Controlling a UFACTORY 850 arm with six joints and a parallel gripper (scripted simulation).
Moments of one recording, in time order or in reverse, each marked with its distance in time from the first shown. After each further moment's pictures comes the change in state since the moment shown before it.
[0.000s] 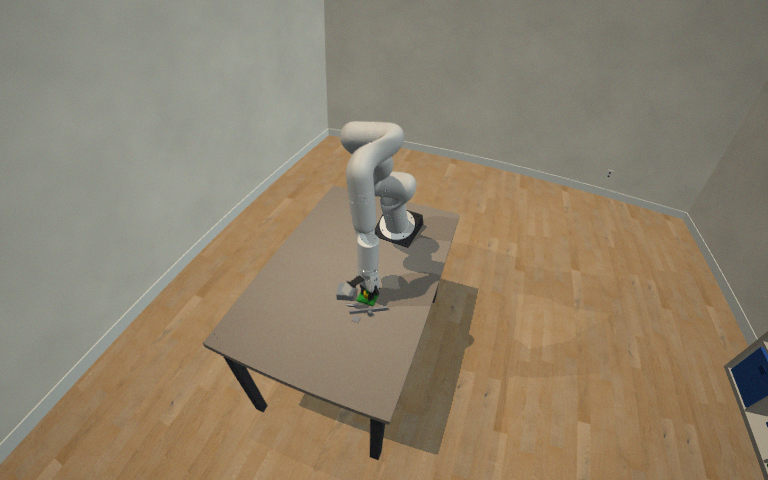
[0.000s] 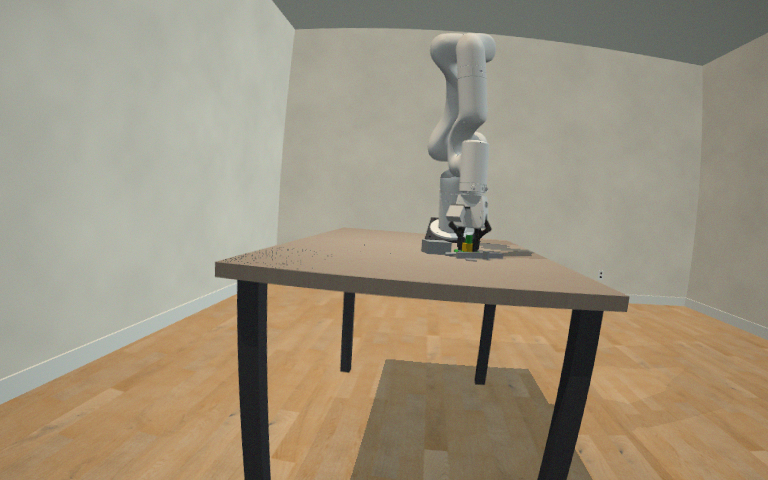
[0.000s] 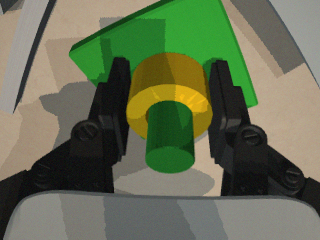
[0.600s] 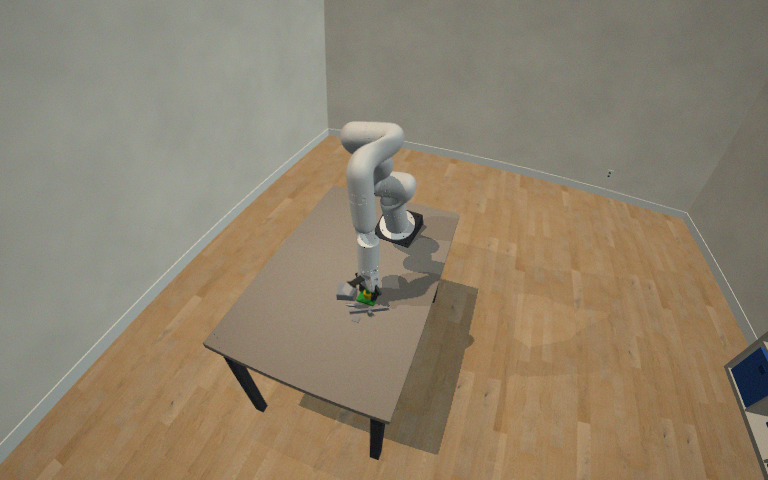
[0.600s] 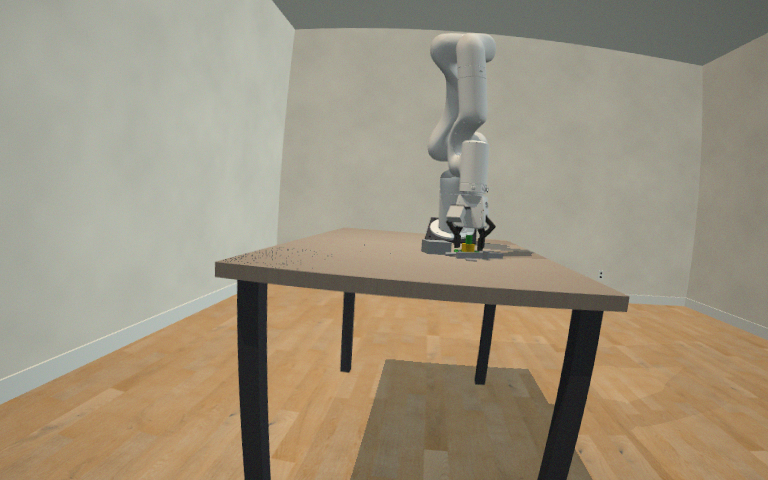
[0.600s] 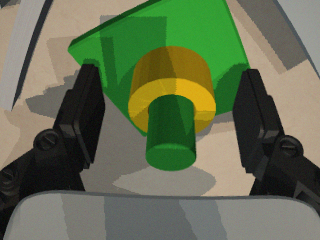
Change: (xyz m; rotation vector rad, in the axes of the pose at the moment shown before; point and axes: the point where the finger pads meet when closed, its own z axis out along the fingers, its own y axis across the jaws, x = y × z) arm -0.003 0.000 0.001 0.003 -0.008 -0.001
